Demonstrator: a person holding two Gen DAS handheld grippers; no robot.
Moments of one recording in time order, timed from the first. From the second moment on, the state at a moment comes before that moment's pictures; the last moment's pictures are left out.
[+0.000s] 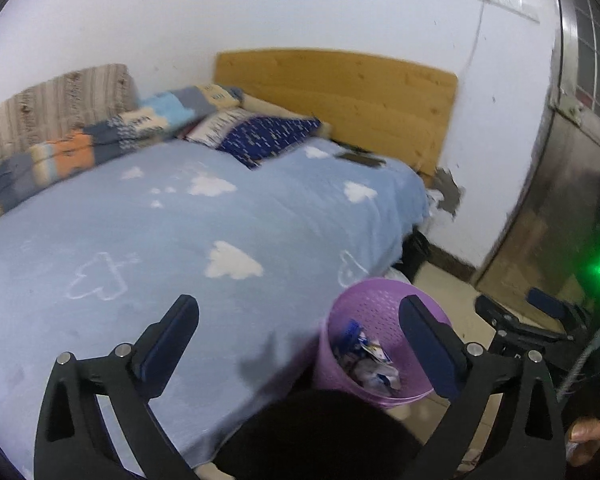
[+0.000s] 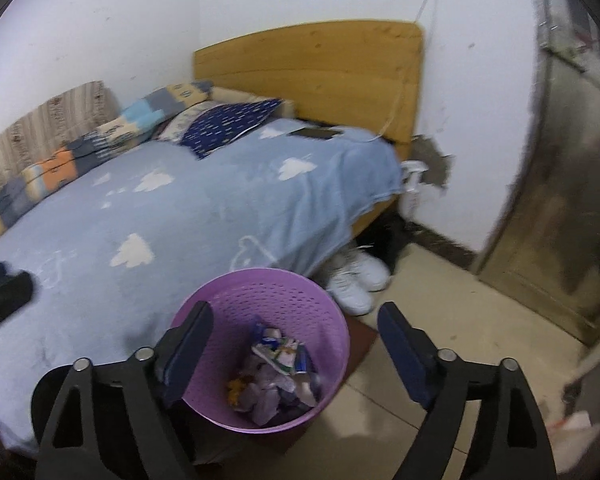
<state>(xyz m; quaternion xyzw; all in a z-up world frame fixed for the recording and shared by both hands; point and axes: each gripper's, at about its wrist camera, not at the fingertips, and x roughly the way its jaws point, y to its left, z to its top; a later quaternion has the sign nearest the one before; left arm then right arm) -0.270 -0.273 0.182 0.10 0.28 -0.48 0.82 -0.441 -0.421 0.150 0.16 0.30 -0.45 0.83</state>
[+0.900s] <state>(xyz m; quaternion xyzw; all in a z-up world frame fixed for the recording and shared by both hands) -0.294 -0.191 0.186 0.16 0.20 -0.36 0.90 -0.450 -0.355 0.160 0.18 0.29 -0.49 0.81</state>
